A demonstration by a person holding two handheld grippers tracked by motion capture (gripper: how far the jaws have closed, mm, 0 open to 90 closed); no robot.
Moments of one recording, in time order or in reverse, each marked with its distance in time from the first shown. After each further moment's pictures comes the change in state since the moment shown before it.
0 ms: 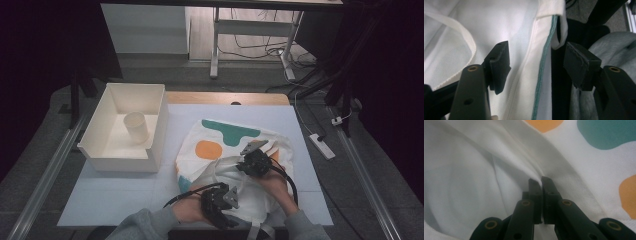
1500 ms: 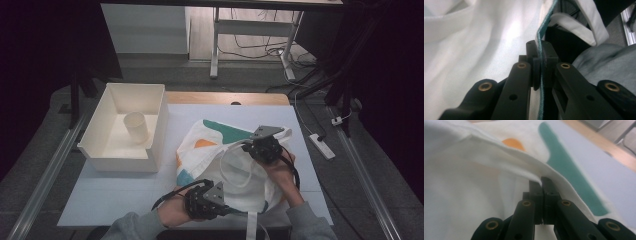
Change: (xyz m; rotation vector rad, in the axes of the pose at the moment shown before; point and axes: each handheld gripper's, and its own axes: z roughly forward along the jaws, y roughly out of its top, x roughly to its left) left arm -0.018 -0.014 -0.061 -0.132 0.065 -0.021; right arm -0.011 0.038 -0.061 -0.213 -0.122 -0.012
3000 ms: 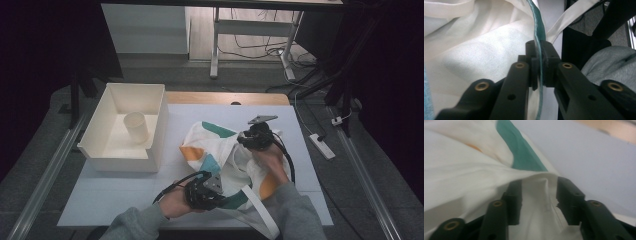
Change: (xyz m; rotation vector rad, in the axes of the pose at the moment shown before) left arm 0.029 -0.009 0.016 0.023 0.004 -0.077; right arm -0.044 -0.012 0.061 0.015 -0.025 0.195
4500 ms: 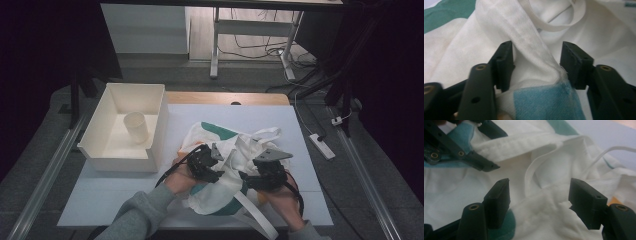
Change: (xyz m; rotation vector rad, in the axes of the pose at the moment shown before) left arm 0.064 0.015 0.006 0.081 0.364 -0.179; right arm 0.096 -0.048 -0.087 0.037 -0.043 -0.025
